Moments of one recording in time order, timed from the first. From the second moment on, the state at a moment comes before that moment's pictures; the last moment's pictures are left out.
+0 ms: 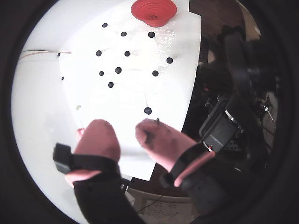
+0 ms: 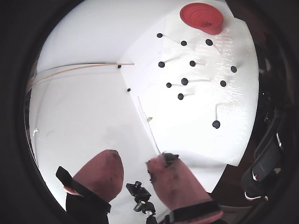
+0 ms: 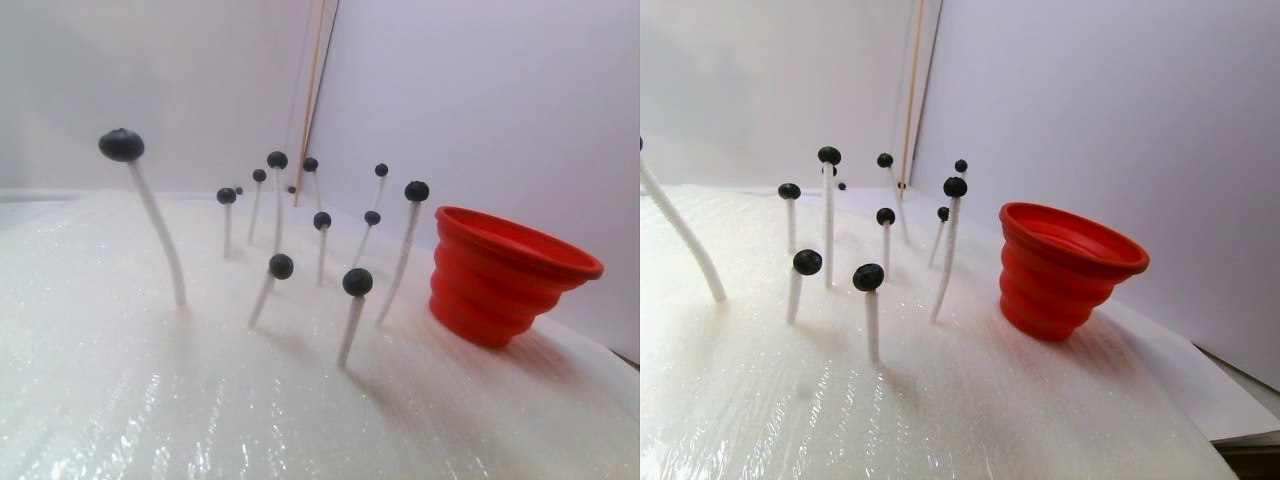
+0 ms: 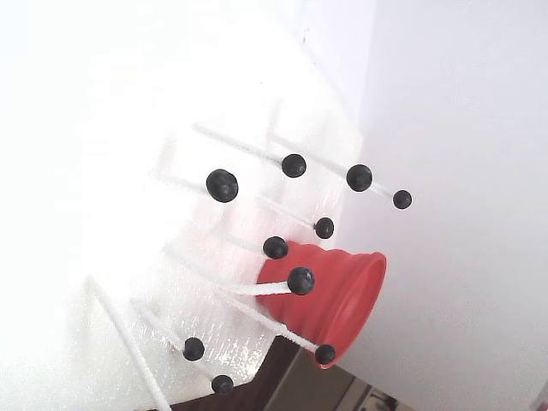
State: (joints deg) arm 9.8 191.9 107.2 101.9 -10.3
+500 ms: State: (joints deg) arm 7.7 191.9 107.2 101.9 -10.3
